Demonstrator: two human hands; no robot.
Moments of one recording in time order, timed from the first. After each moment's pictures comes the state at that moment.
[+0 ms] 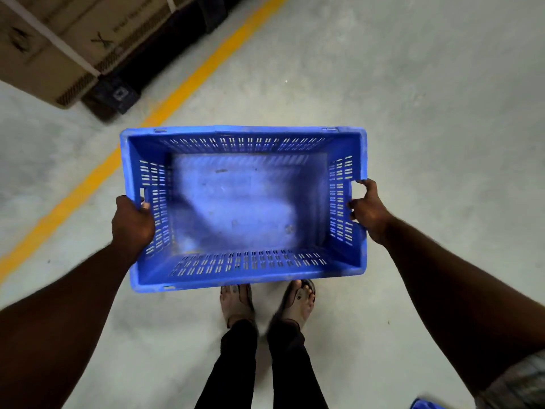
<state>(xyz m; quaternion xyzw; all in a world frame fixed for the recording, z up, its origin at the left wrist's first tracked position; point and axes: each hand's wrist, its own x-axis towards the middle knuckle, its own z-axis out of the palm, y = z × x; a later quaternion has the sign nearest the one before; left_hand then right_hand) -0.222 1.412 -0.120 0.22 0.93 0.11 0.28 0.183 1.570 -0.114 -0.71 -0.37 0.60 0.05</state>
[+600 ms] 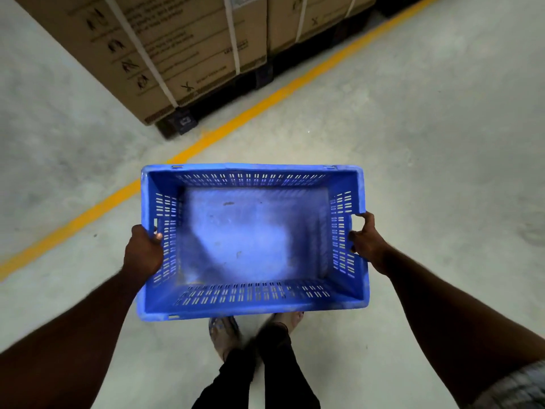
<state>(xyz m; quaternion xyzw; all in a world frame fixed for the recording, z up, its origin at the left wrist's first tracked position) -0.200 1.293 0.007 0.19 0.94 0.14 0.26 0.186 1.527 0.031 -0.66 -0.47 0.58 -0.02</state>
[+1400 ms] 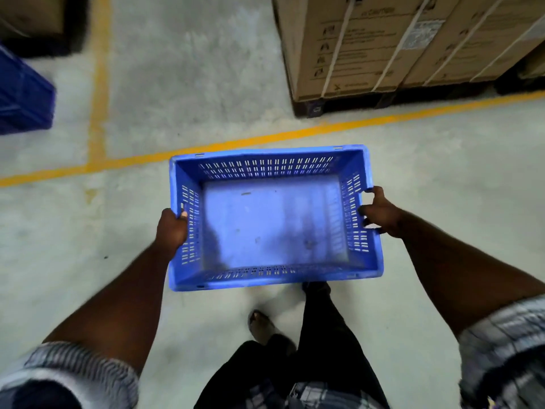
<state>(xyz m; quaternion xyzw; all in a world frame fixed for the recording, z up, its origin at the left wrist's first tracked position) -0.210 0.840 0.164 -0.06 0.93 0.30 0.22 0.052 1.248 0.237 -0.50 -0.69 0.49 -0.20</state>
